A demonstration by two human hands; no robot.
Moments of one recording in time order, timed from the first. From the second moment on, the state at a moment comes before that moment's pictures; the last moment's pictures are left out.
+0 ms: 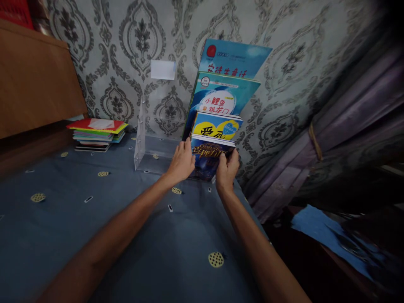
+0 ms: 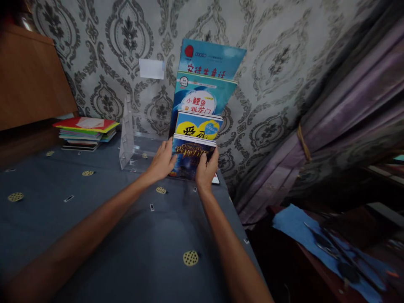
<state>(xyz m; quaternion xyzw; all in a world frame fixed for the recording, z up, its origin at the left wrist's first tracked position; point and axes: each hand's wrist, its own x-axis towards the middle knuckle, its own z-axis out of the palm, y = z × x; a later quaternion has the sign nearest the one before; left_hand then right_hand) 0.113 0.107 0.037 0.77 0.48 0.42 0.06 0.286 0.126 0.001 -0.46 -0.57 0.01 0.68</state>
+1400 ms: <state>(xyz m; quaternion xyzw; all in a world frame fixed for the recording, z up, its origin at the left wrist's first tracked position) 0.111 0.109 0.033 0.77 0.45 0.45 0.08 0.270 0.115 0.005 -0.45 -0.51 0.05 0.73</state>
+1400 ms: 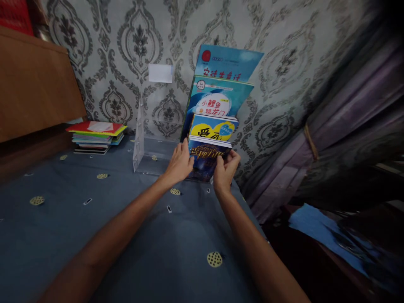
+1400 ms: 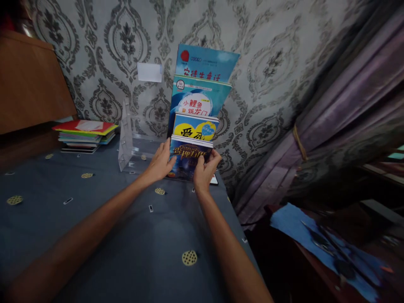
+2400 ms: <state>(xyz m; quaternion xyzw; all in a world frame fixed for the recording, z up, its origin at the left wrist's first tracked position) 0.104 0.134 0.058 0.72 0.41 0.56 0.09 0.293 0.127 0.036 -0.46 -0.54 0.05 0.71</state>
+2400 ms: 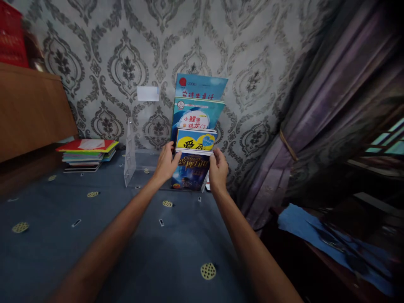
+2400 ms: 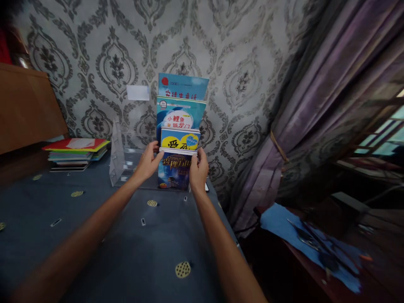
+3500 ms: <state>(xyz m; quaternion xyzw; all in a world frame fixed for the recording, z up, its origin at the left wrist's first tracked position) 0.105 0.141 0.130 0.77 0.48 0.41 -0.07 0.307 0.162 0.105 -0.48 -0.65 -0.14 0.57</state>
